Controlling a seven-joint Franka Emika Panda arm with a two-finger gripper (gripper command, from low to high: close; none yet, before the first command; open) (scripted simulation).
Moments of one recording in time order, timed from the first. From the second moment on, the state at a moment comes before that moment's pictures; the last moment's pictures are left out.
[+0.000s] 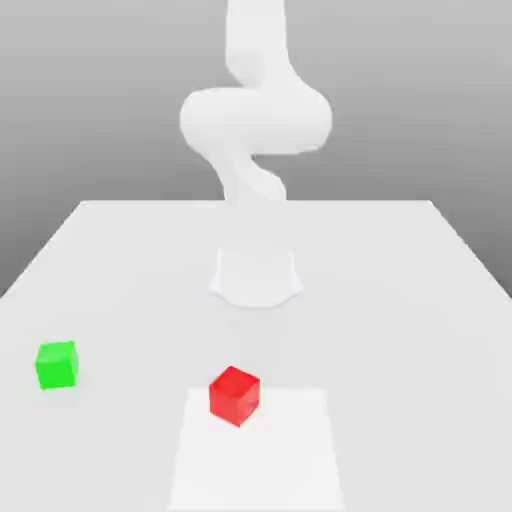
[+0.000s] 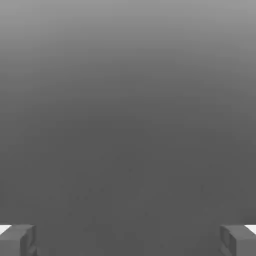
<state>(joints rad) -0.02 -0.73 0.01 -2.36 0.01 2.35 0.84</state>
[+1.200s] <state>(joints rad) -0.14 0.07 0.05 -2.88 -0.02 2.95 1.30</state>
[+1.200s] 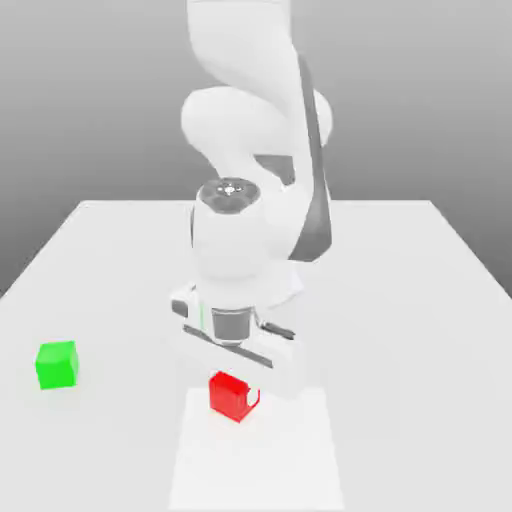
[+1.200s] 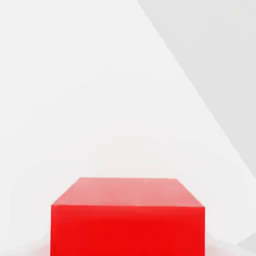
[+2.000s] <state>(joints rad) -0.61 0.14 -0.23 -2.72 0.11 2.85 1.10</state>
